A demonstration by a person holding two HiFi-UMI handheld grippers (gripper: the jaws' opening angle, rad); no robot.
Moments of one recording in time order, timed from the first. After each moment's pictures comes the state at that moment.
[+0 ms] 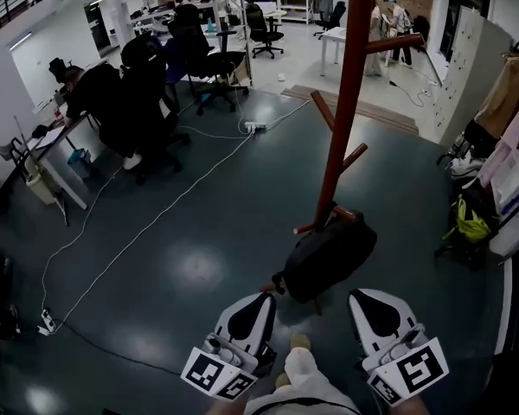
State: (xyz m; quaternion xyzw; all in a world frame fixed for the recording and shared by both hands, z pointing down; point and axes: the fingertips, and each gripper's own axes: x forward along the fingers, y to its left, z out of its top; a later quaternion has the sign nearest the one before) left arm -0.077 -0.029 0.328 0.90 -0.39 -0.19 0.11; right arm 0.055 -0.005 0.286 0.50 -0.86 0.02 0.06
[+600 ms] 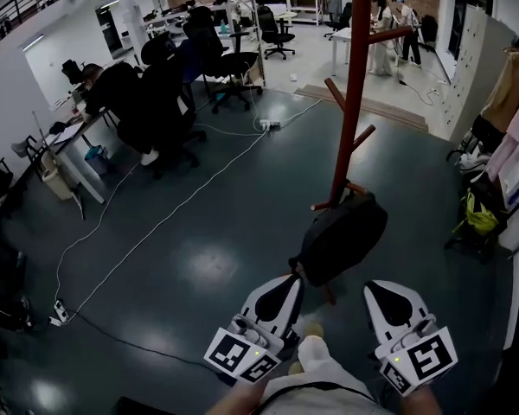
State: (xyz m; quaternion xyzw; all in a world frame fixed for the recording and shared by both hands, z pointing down) left arm -0.069 0.030 0.310 0.91 -0.35 -0.20 0.10; right arm 0.043 0.064 0.286 0.50 -0.86 0.02 0.09
